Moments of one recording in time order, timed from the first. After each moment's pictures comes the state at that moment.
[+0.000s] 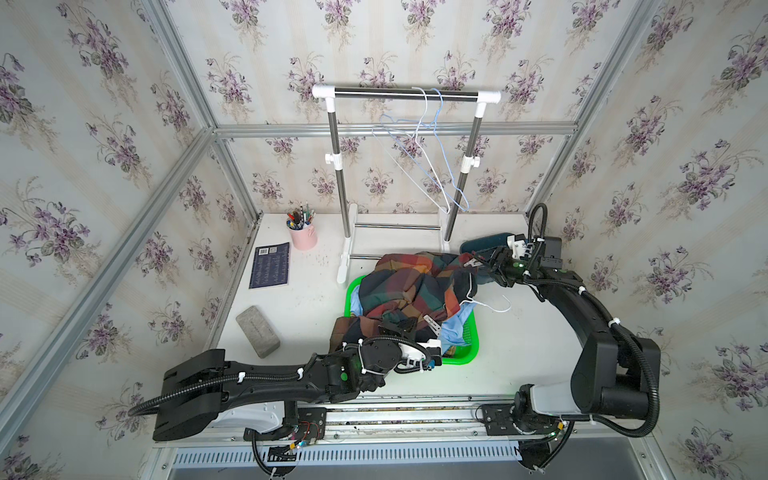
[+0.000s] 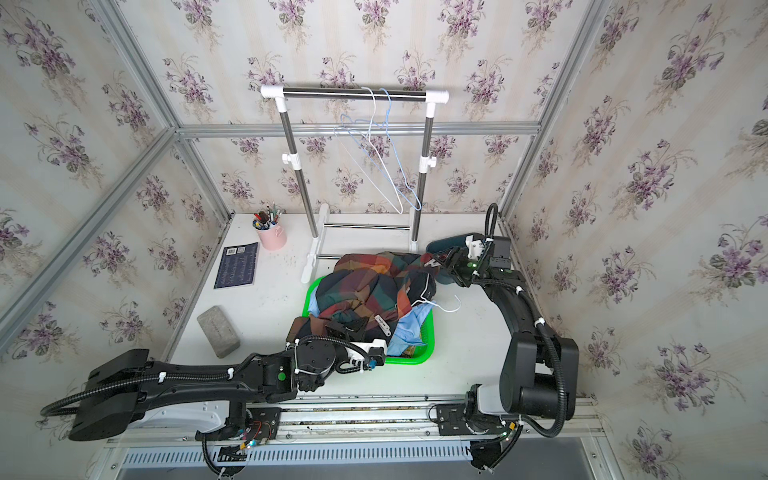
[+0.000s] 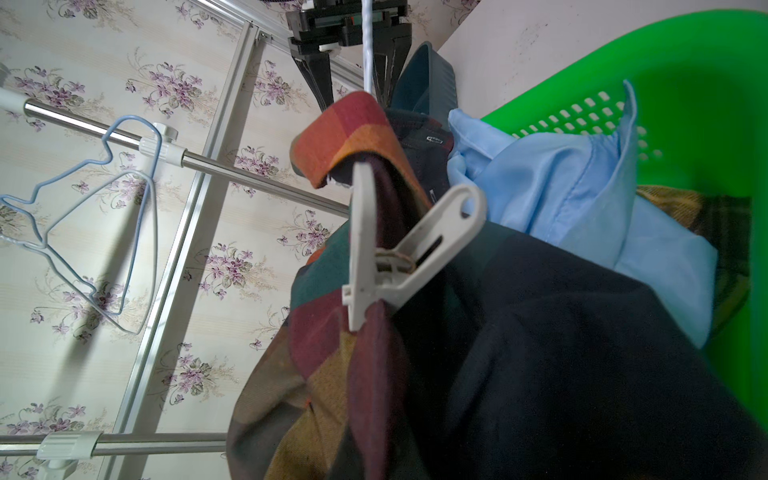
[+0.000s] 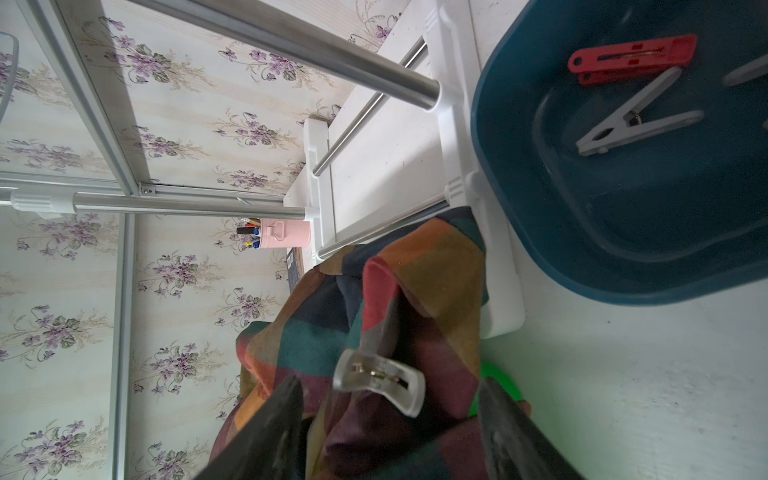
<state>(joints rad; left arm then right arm) -1.31 1.23 0.57 0.38 -0.65 0.98 -0.11 1.43 0.95 -0.32 -0.75 0.67</state>
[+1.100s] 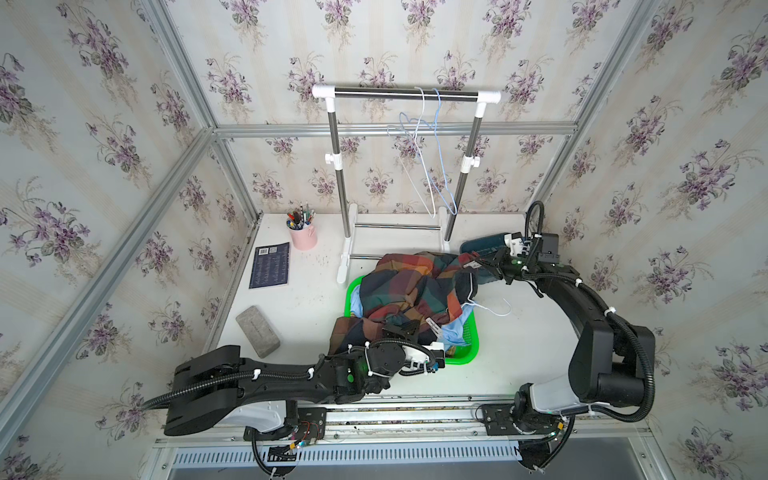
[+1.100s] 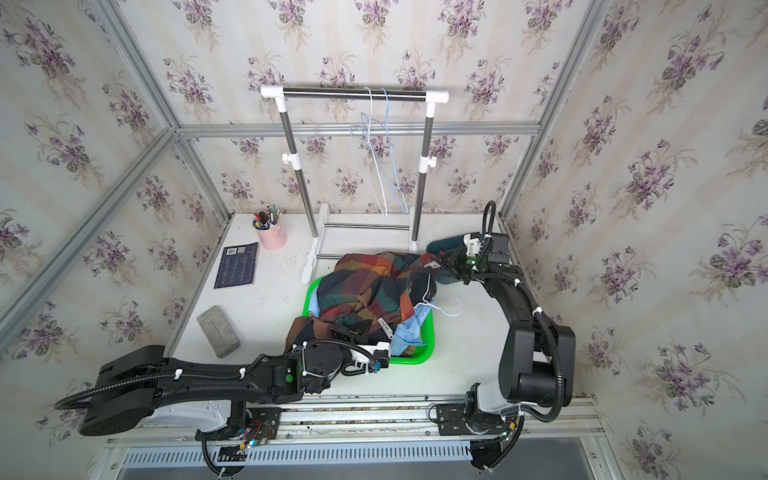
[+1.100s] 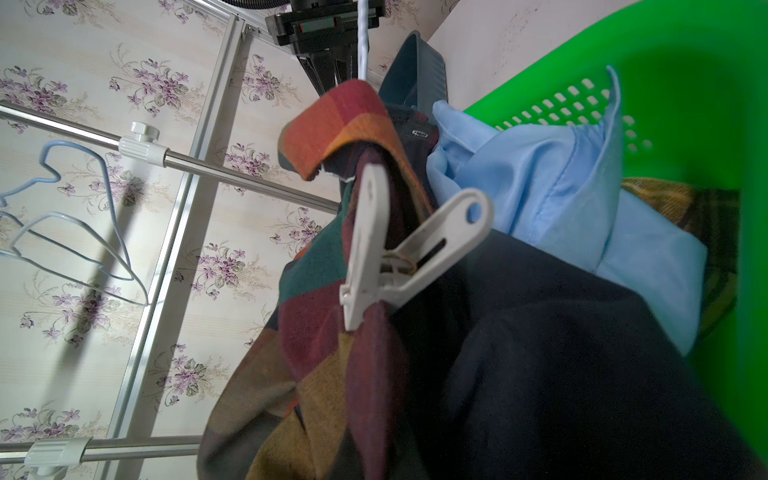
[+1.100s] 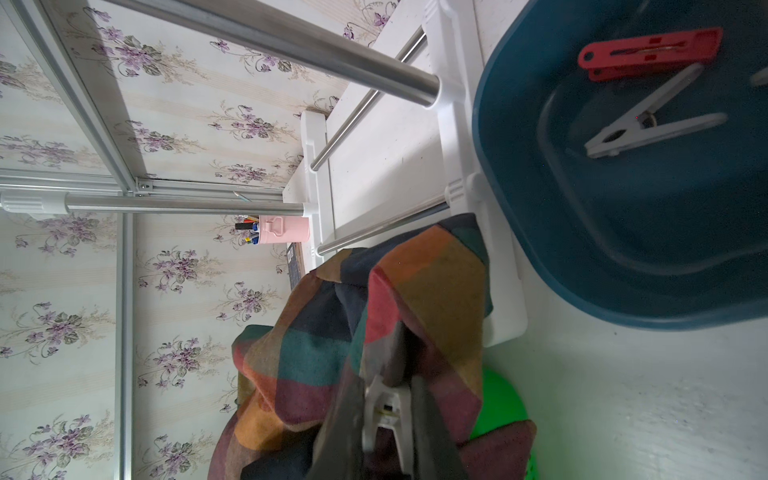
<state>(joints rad) -1.31 1.29 0.56 0.43 -0.68 0.98 -0.11 1.48 1.00 -0.33 -0.77 0.65</state>
